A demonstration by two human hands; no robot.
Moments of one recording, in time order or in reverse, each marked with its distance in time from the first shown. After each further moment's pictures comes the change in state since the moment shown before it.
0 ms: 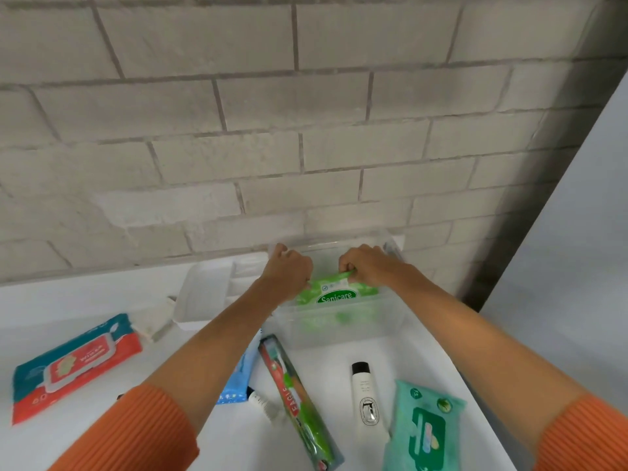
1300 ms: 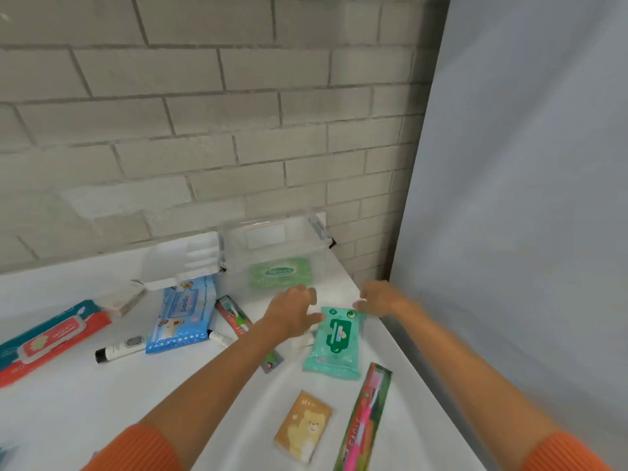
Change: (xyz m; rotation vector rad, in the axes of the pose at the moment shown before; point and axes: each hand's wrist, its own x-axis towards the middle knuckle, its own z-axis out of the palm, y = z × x) left_hand -0.141 0.154 0.005 -0.365 -0.046 0.123; right_hand -0.221 0.035 0.055 0.267 -0.062 0.455
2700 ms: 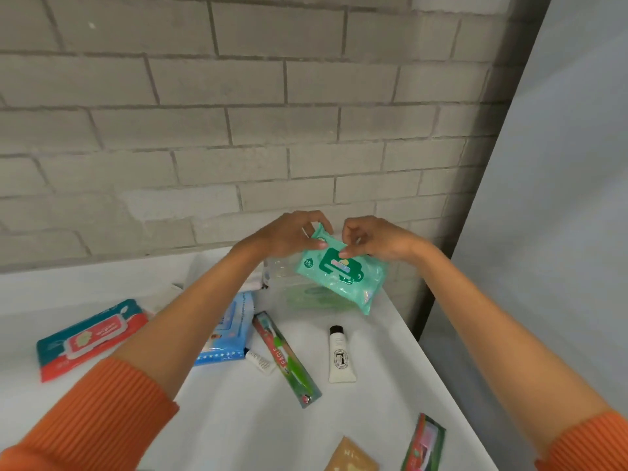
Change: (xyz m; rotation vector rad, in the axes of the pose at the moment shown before) left_hand 0.028 -0.082 -0.149 -0.431 0.174 0.128; right_hand 0.038 -0.121 -0.103 0.252 0.029 -0.548
